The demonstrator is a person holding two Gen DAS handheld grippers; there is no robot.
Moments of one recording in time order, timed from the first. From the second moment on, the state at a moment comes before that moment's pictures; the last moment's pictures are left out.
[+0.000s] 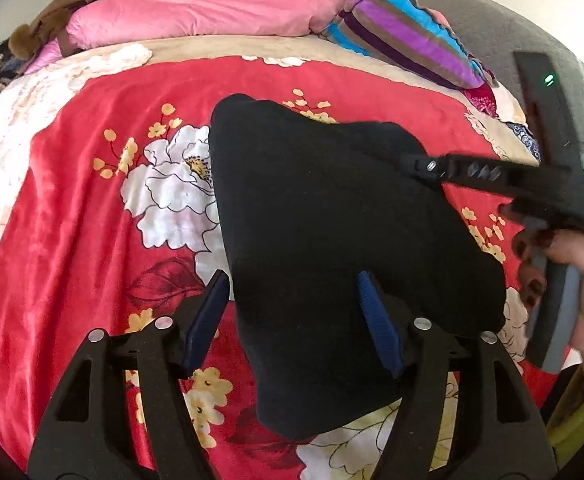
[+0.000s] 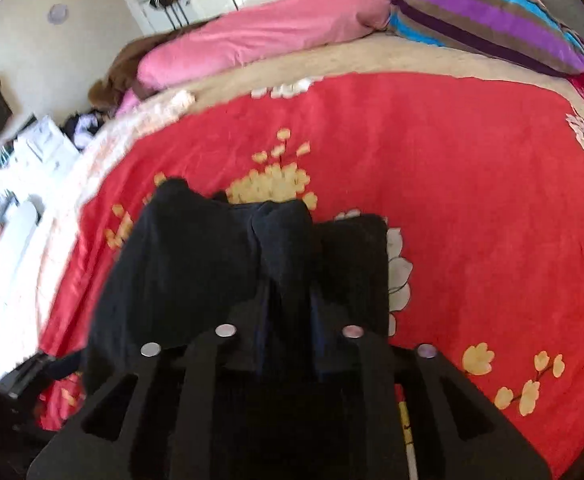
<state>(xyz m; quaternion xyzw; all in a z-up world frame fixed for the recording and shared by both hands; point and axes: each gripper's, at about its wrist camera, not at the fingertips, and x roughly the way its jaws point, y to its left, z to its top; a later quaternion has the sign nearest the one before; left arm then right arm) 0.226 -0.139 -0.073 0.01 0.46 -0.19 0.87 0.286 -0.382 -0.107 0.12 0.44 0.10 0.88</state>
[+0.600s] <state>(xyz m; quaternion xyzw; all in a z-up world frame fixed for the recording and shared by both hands) 0.228 -0.138 -0.075 0.01 0.47 -0.19 0.86 0.240 -0.396 -0.122 0.12 0.53 0.10 0.84</state>
